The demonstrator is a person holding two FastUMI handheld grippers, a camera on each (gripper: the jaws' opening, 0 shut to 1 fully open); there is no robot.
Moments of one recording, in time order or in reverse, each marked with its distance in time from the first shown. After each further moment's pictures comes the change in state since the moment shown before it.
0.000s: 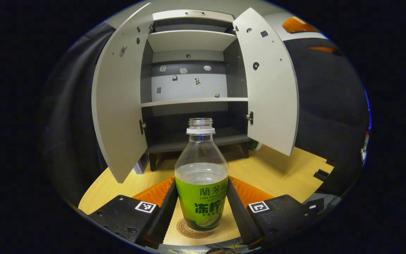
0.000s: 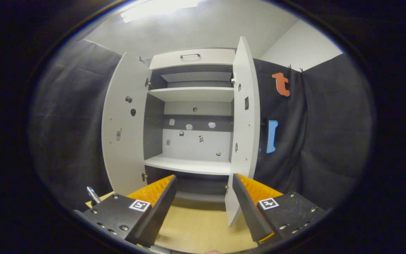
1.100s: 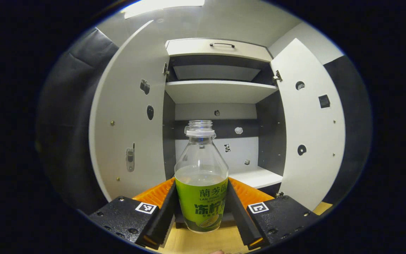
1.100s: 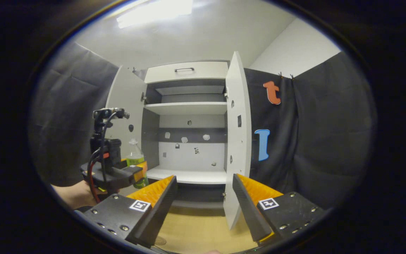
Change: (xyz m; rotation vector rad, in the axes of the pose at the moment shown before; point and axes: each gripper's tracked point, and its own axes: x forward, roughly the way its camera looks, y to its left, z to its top) left arm 0.009 0.085 0.295 -0.023 -0.328 0.183; right arm -0.047 -0.007 0.039 0.024 -0.097 -0.073
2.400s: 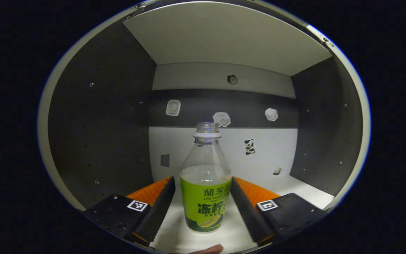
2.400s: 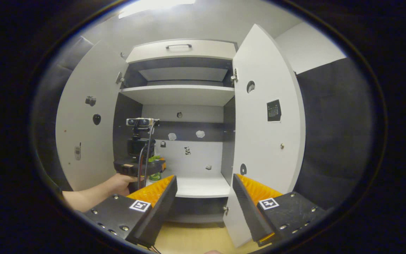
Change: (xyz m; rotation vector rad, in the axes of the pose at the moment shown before) left arm 0.336 0.024 -0.054 -0.025 0.118 0.066; right arm 0.182 0.028 -0.017 -0.062 0.032 -0.098
